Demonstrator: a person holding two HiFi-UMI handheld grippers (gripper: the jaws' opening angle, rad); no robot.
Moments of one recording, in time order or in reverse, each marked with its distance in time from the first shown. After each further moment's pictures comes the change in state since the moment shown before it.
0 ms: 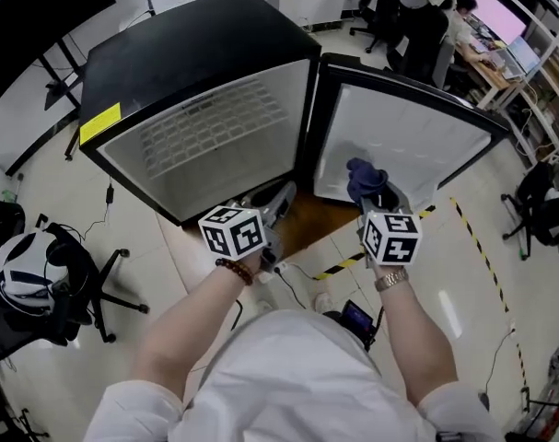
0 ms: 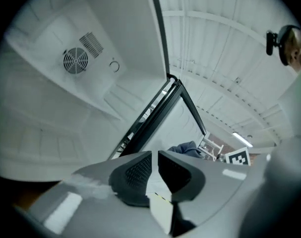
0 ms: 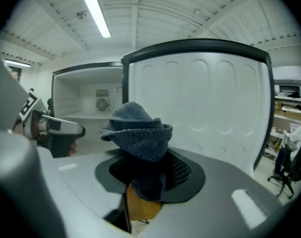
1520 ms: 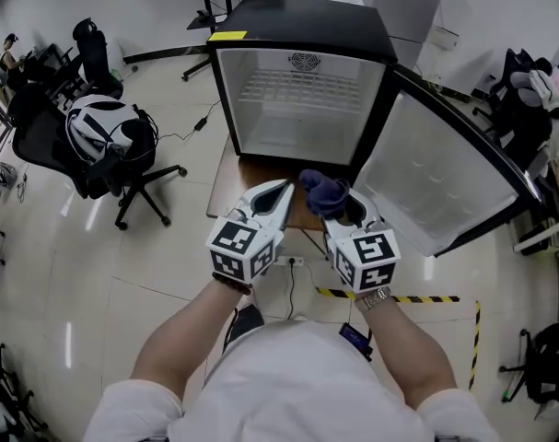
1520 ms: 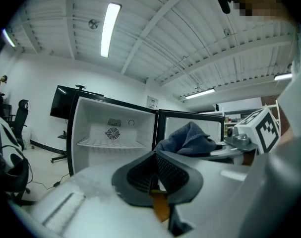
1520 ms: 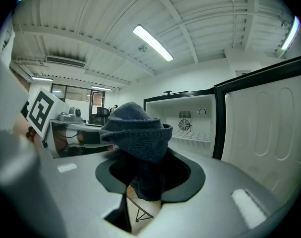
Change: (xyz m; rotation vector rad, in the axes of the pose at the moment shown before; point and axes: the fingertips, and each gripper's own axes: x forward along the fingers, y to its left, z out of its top) left arm -0.122 -0.131 -0.017 0.445 -0.267 0.673; right arm -0.120 0.155 0.023 -0.241 -0.173 0.860
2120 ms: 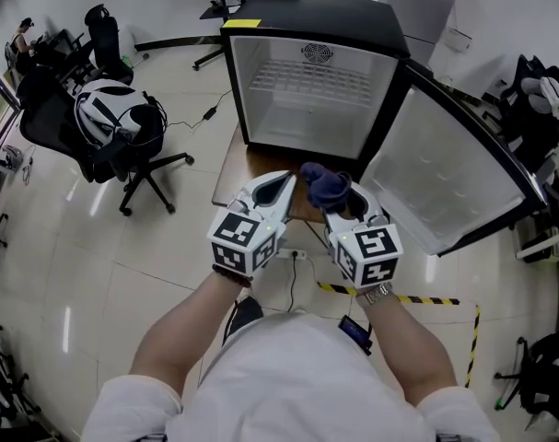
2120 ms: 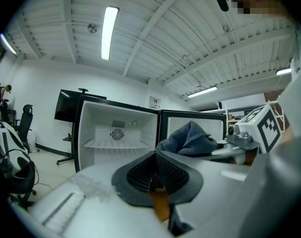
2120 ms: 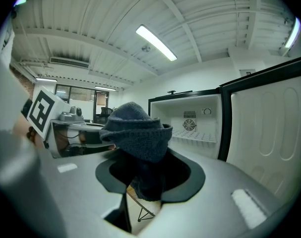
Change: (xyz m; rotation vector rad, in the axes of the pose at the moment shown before) left arm -0.012 0.002 -0.002 0.022 0.002 0.049; right arm 0.000 0.013 -0.002 -0.011 0.002 0.043
